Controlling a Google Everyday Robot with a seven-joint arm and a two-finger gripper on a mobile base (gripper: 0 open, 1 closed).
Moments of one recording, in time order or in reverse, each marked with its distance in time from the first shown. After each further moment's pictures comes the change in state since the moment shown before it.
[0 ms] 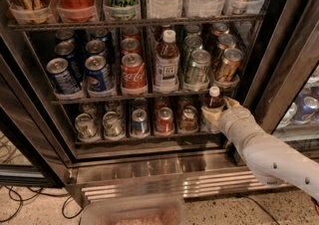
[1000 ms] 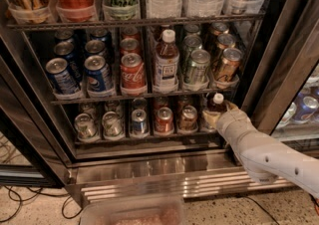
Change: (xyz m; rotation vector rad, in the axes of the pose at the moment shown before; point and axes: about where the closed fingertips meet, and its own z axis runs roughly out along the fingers) arm 0.033 0.005 0.018 0.018 0.091 0.012
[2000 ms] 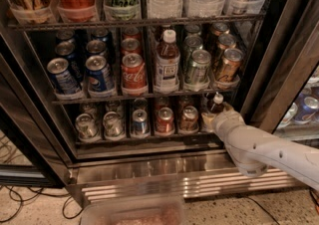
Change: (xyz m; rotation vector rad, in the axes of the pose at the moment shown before) arm 0.032 0.005 0.022 0.020 0.129 -0.033
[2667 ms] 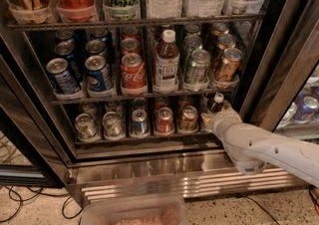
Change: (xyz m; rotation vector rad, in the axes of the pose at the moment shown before) arm -0.002 0.008 0.000 -0.012 0.024 -0.101
